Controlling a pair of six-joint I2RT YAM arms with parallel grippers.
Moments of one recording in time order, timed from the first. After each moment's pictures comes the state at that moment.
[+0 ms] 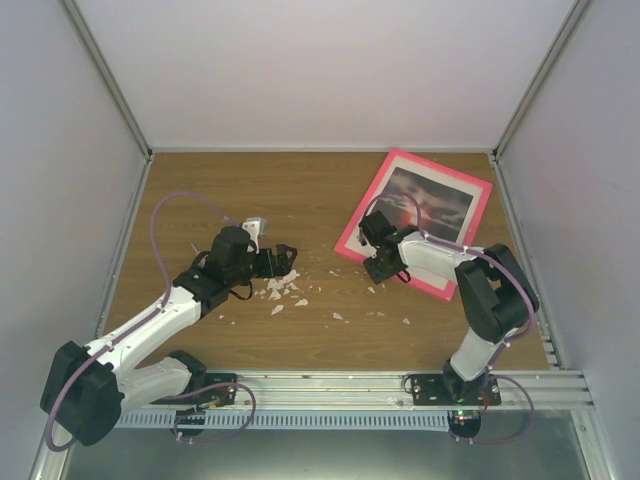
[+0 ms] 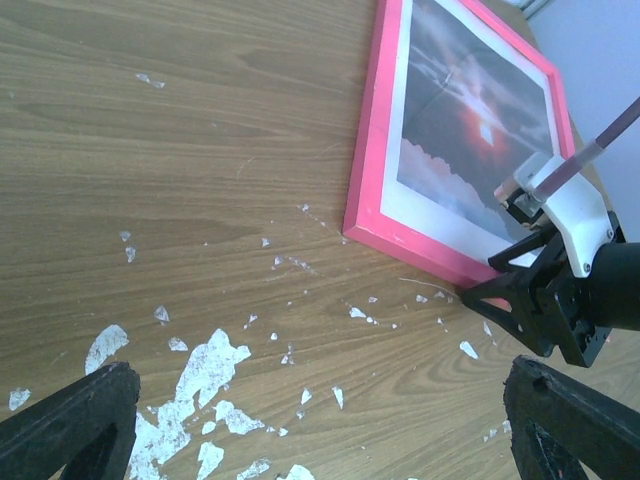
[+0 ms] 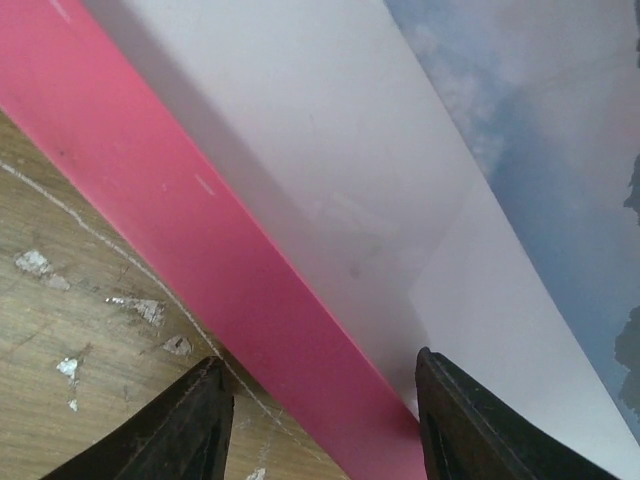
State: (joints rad) left arm -0.52 1.07 0.64 -0.18 0.12 -0.57; right arm 0.54 1.72 1.00 -0.62 0.18 0.02
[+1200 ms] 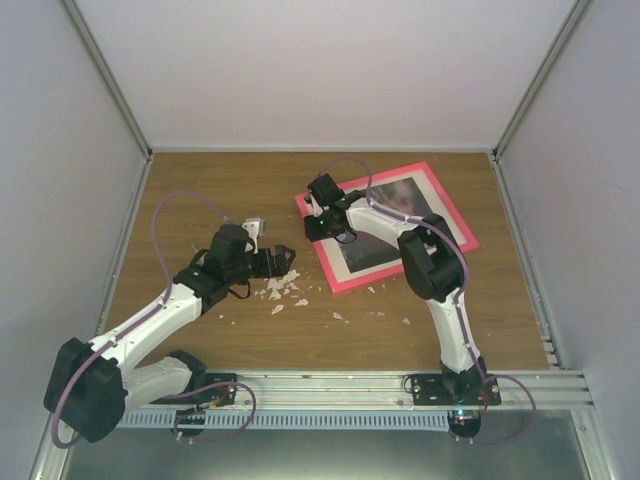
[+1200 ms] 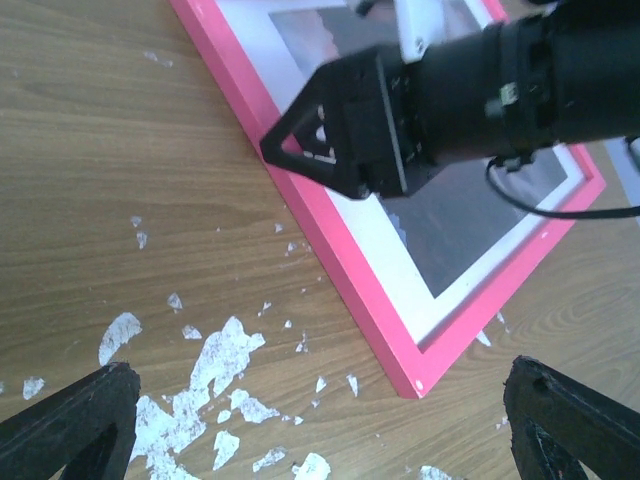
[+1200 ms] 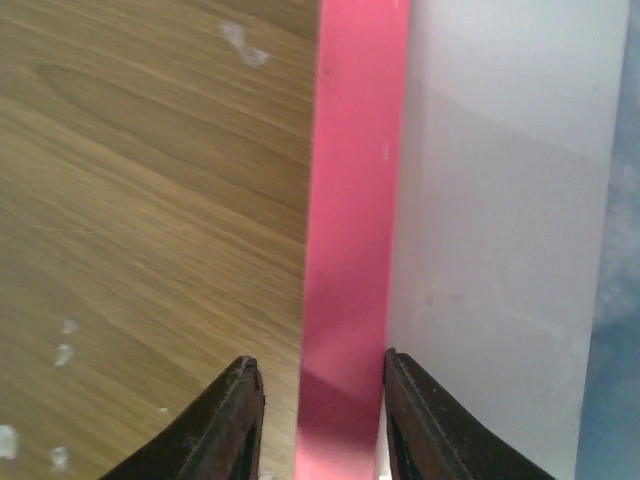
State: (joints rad) left arm -0.48 1.08 0.64 -0.19 0.16 -0.54; right arm 0.63 2.20 1.68 -0.58 -0.11 0.31
